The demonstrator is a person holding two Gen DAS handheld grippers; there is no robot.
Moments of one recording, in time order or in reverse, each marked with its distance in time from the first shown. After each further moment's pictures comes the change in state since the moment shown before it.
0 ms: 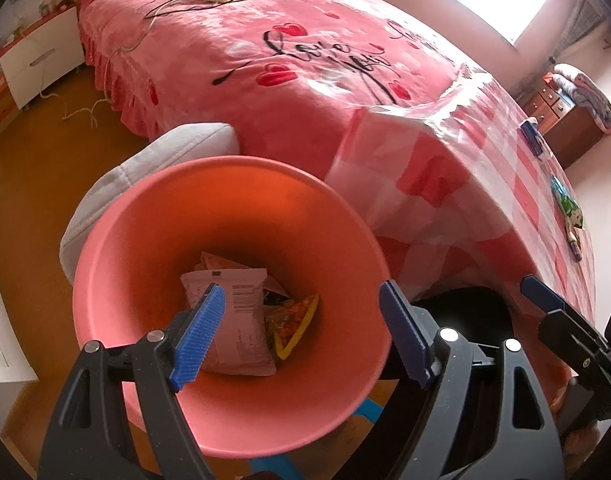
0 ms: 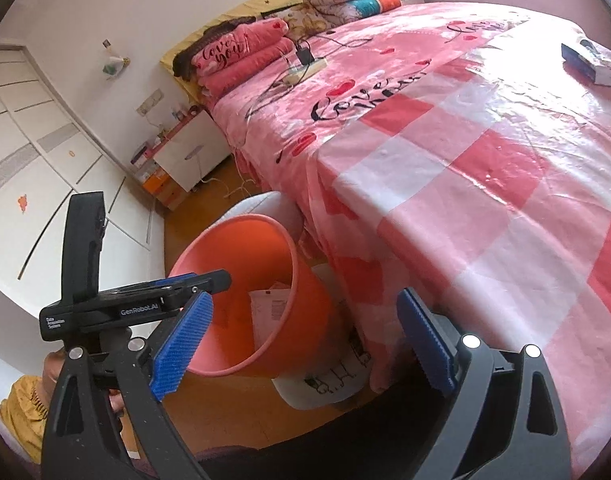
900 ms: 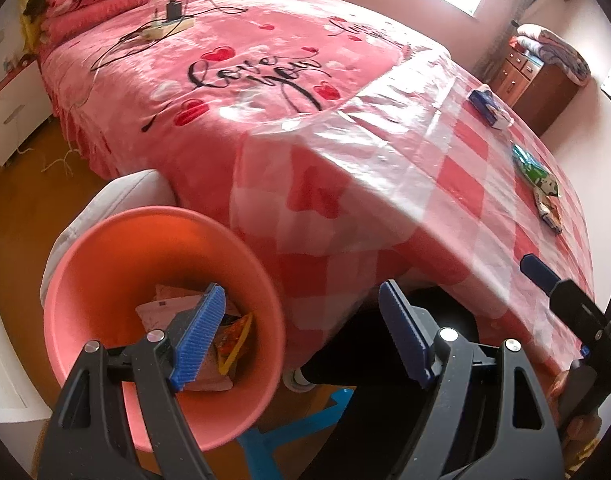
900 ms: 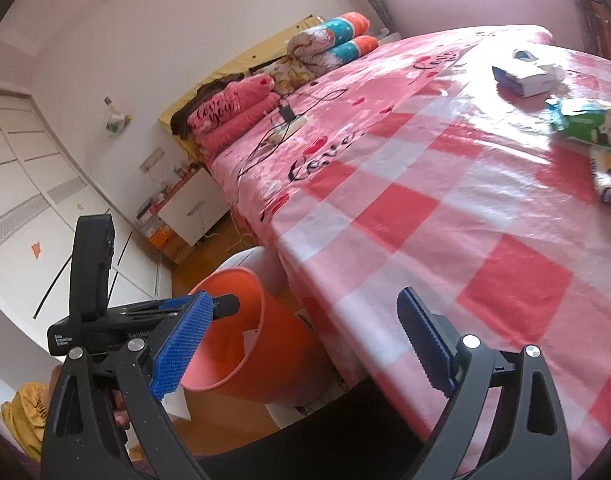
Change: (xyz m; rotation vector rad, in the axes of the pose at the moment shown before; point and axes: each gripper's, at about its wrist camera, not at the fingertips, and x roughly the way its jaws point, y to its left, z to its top) left arm -0.010 -0.096 0.008 0.167 -0.023 -0.006; right arm -0.070 -0.060 -0.004 0.085 -0.193 0.024
